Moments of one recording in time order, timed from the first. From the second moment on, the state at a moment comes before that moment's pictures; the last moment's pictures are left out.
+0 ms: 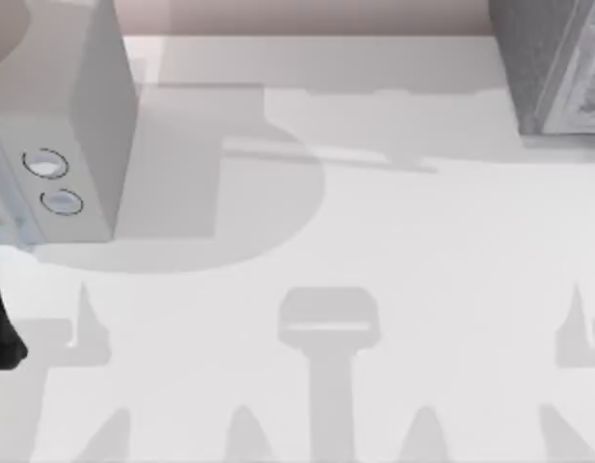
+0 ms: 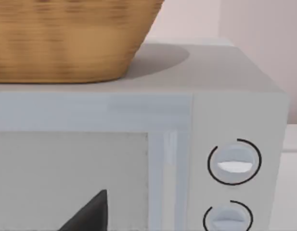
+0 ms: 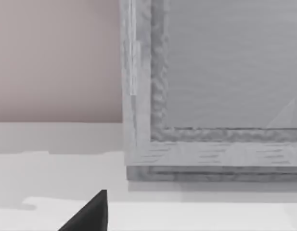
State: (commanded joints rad) left arm 0.00 0.00 0.00 0.00 0.00 0.00; right arm 0.00 0.00 0.00 0.00 0.00 0.00
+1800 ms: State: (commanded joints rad) left arm 0.42 1.43 0.93 0.49 0.45 0.01; right arm 0.00 0.00 0.00 0.00 0.00 0.00
